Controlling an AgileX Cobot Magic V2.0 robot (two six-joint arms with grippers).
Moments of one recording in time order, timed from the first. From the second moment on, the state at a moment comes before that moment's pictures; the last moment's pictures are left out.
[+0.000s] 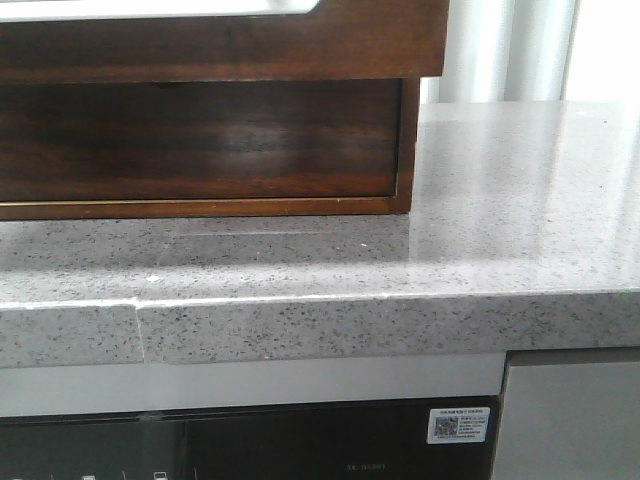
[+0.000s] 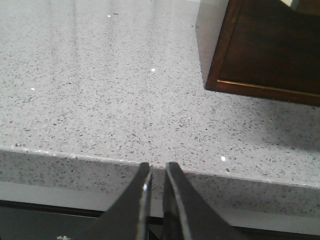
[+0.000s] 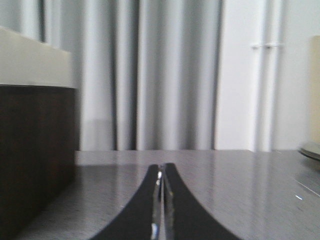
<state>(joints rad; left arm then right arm) 0.03 -0.01 0.00 0.04 0.33 -0.18 -0.12 -0.01 0.02 0.00 -0.21 -0.02</state>
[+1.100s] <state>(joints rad) 0.03 -0.01 0.00 0.05 0.33 -0.18 -0.22 -0.01 0.02 -0.01 0.32 -0.01</state>
